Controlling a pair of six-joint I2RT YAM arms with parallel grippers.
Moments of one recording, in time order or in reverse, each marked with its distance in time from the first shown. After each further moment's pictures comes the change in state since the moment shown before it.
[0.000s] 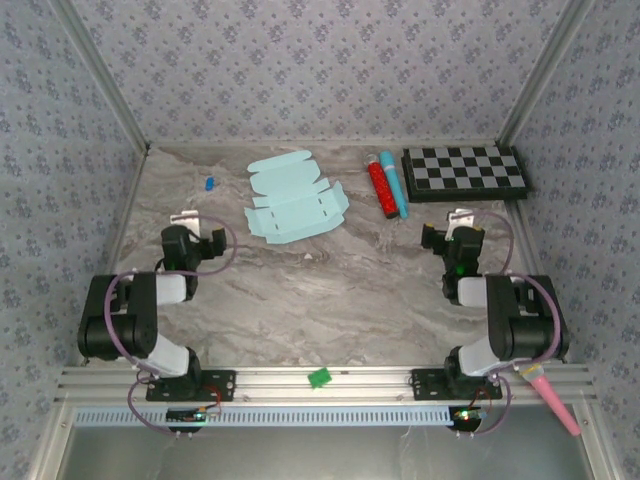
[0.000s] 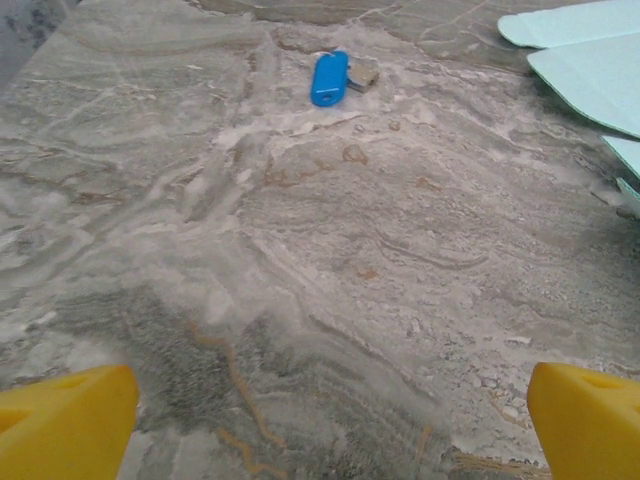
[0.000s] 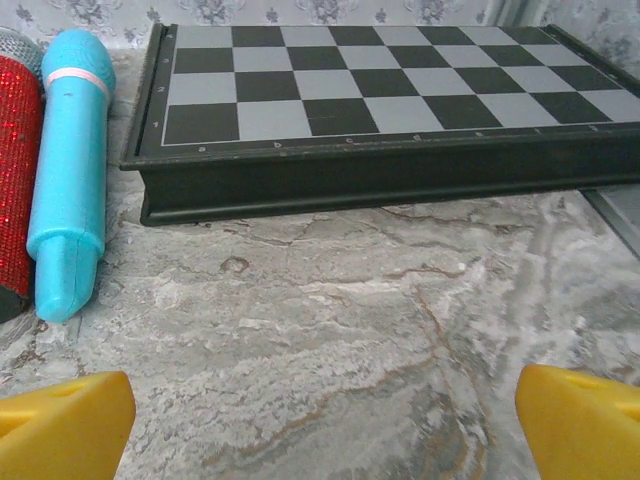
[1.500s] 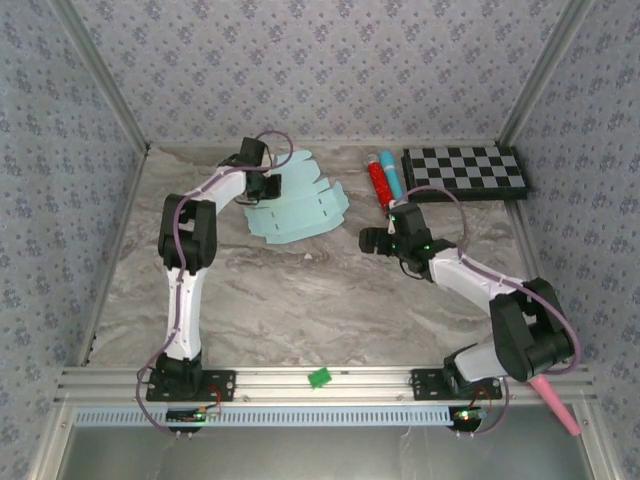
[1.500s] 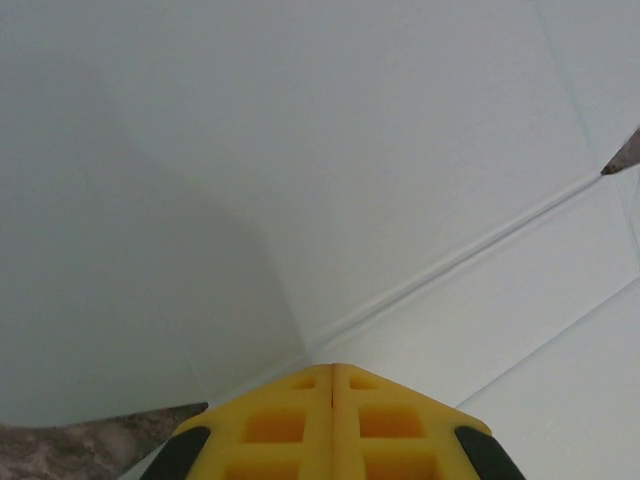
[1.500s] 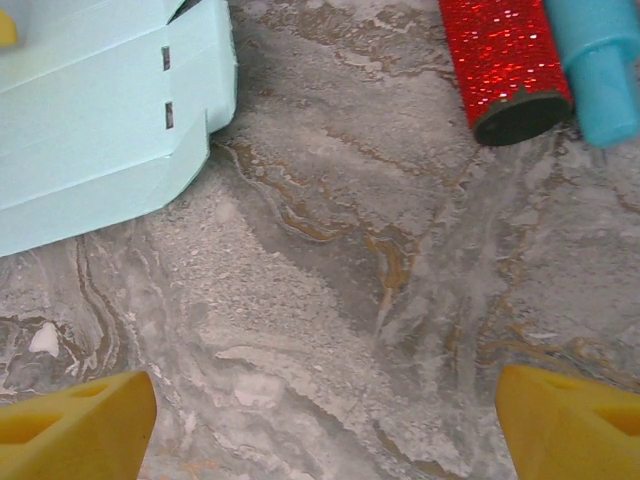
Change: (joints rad) left arm -0.298 0.854 1.421 -1.131 0.242 -0.216; right arm 0.440 -0.028 0.398 -0.816 -0.166 0.379
